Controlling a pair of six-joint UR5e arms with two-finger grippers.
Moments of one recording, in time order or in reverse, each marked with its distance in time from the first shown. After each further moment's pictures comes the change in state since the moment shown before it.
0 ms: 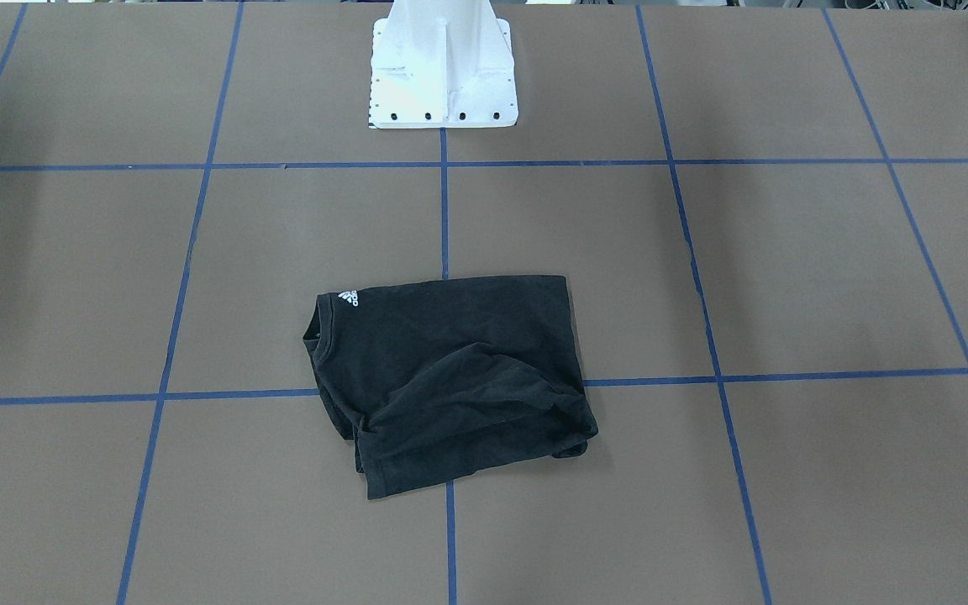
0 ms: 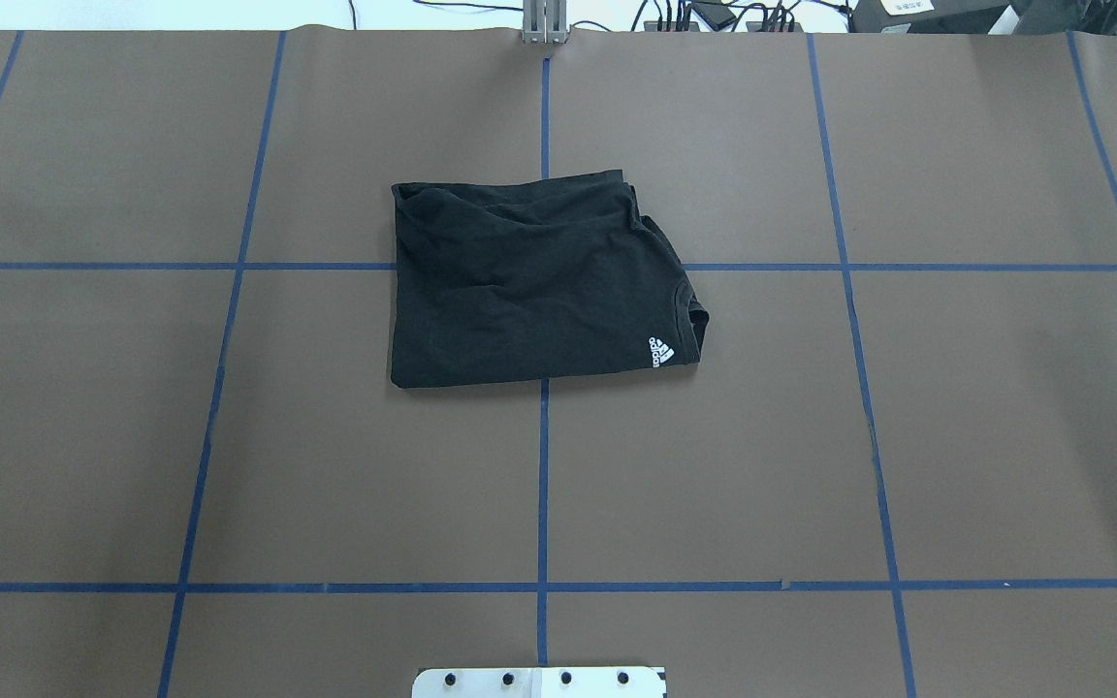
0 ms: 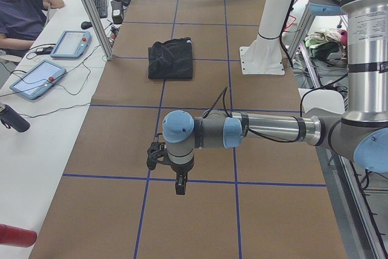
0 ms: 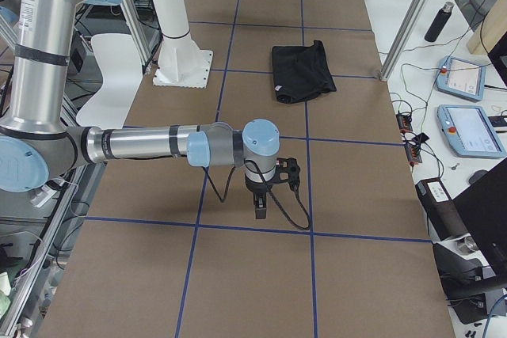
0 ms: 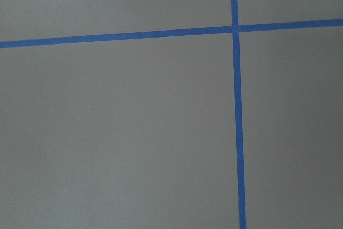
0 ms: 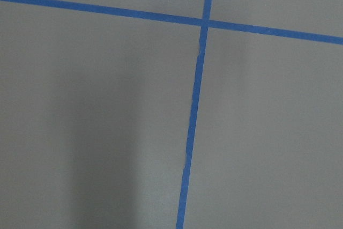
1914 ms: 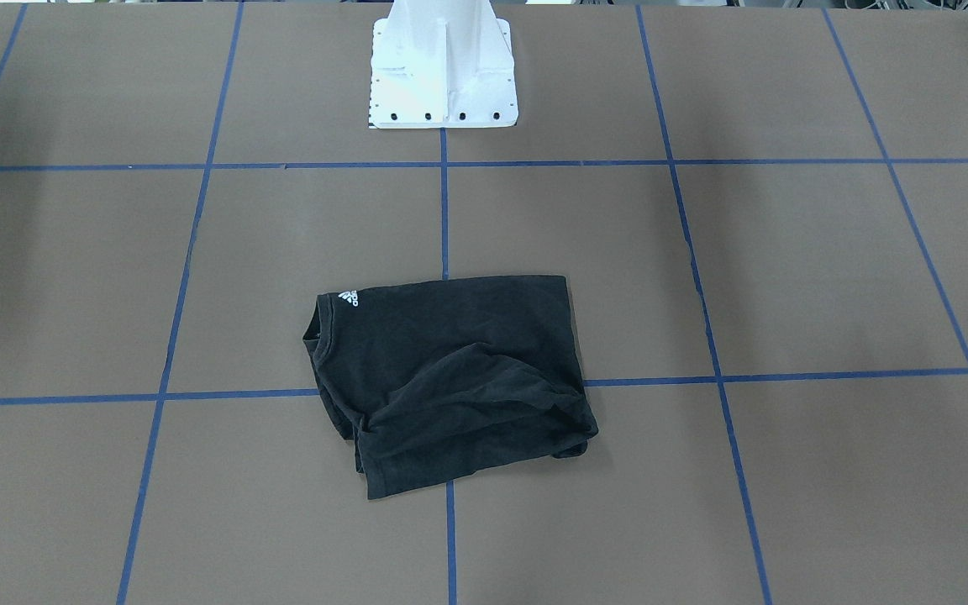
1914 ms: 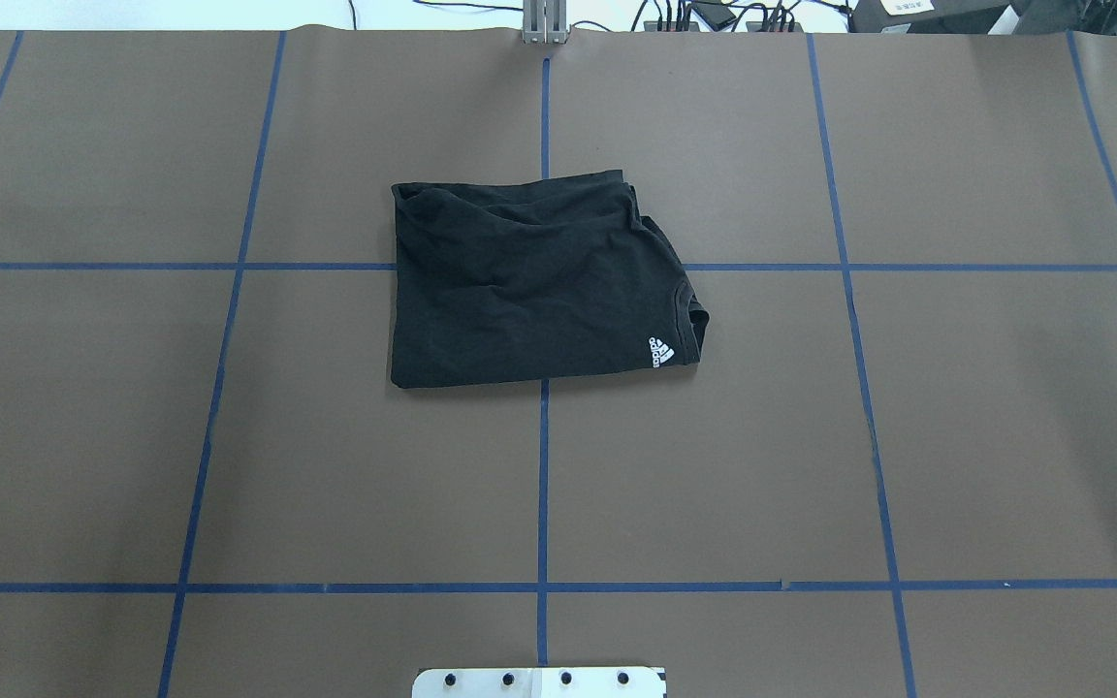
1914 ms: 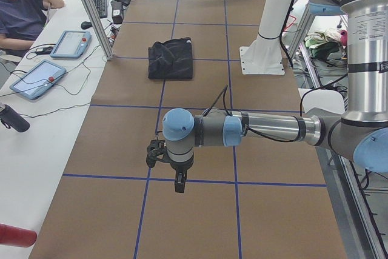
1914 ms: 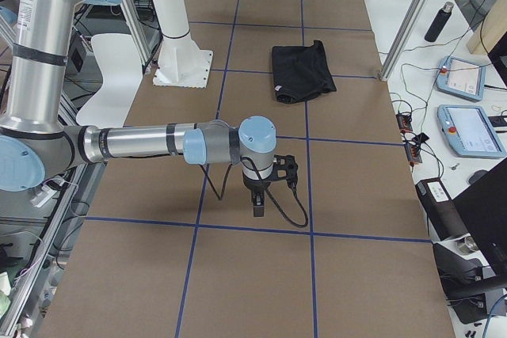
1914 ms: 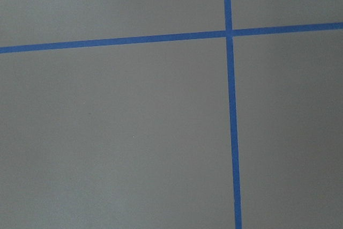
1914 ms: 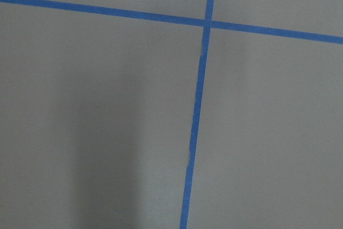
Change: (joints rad) left arm 0.000 -0.001 -0.006 -0.001 -0.002 0.000; right arm 0.003 -0.013 0.017 -0.001 0.004 0.005
